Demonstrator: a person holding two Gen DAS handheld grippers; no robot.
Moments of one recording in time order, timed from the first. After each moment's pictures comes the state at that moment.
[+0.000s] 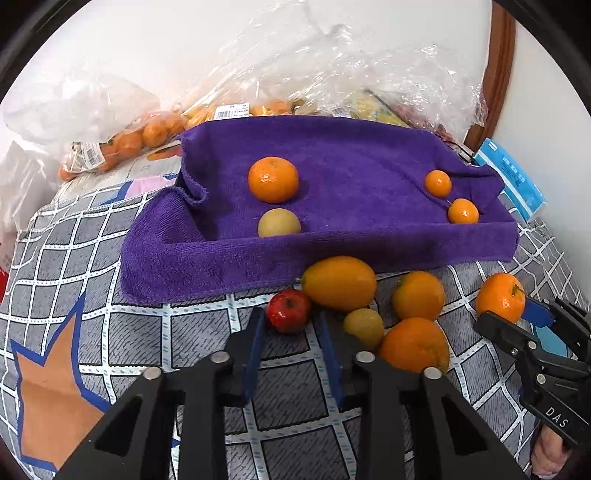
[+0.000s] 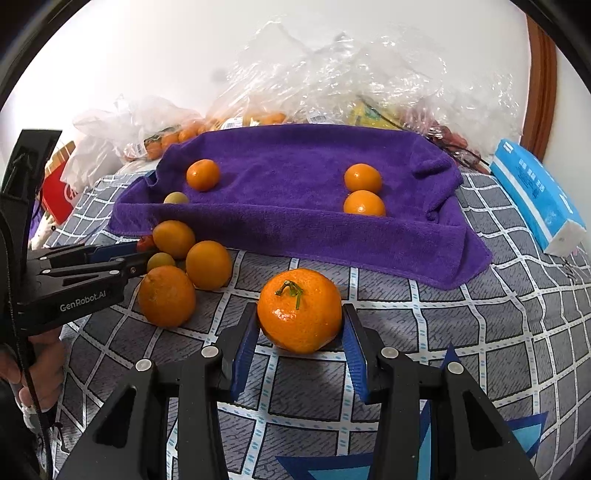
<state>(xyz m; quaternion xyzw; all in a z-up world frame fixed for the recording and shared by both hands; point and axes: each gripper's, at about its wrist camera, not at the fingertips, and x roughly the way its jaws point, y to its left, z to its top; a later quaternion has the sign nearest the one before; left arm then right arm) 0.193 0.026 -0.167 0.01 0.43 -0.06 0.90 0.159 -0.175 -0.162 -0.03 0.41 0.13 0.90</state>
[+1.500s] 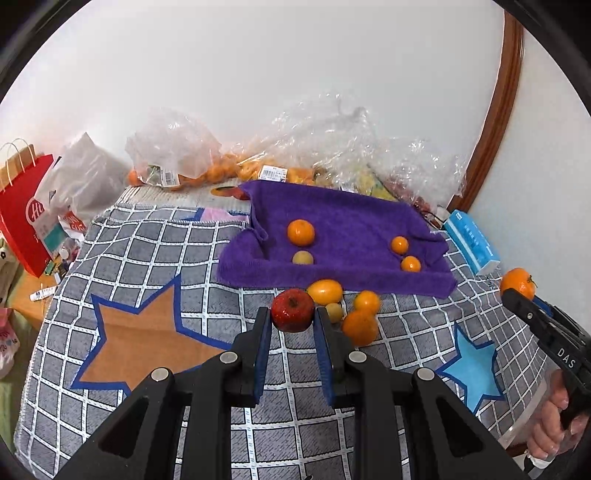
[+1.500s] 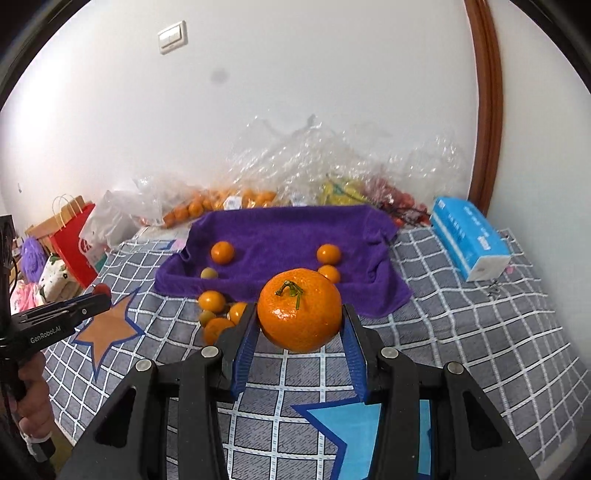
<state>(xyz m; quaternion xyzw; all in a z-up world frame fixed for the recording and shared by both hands) 0.093 0.076 -0.064 -0.08 0.37 -0.04 0.92 0.084 -0.204 -0.035 0.02 0.34 0.09 0.94</state>
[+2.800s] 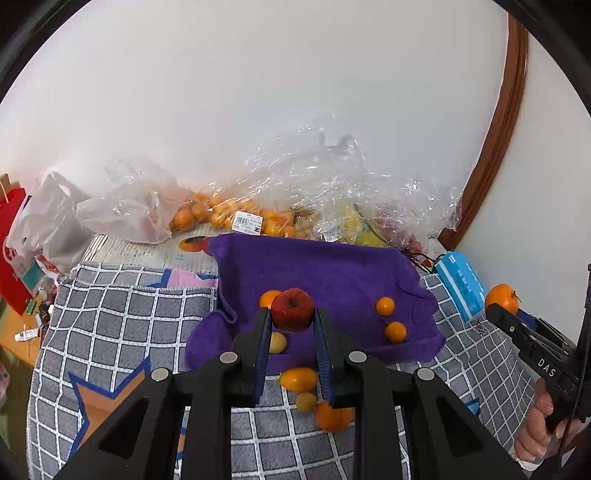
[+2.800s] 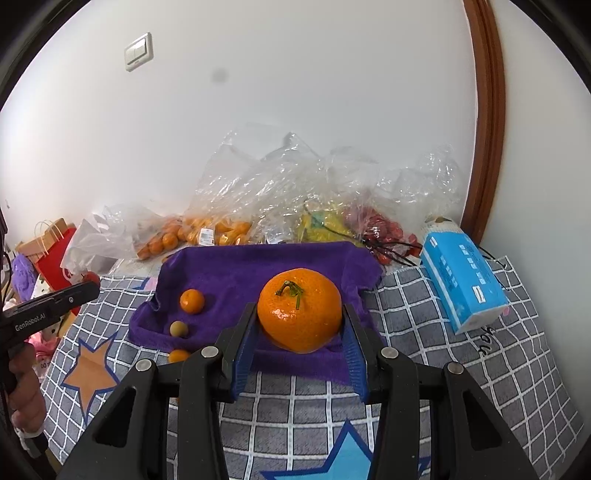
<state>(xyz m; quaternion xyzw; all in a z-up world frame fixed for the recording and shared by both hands) 0.179 0.059 -0.022 -0.08 0.35 -0.07 0.93 0.171 -0.226 -0.017 0.02 0.34 0.07 0.94</state>
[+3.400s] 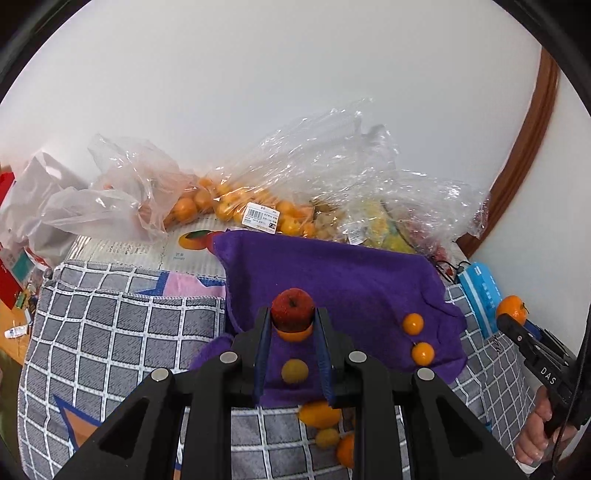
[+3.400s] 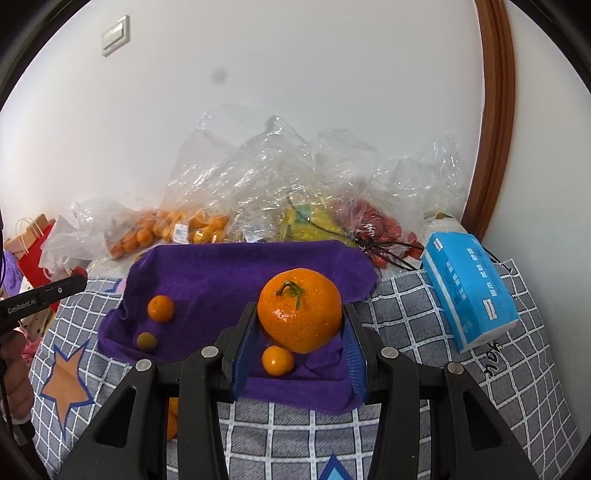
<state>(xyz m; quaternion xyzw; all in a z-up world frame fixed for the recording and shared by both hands) 0.240 0.077 -0.048 -0.10 0.39 -0.06 0.91 0.226 -0.231 -0.041 0.02 0.36 0.05 0.93</state>
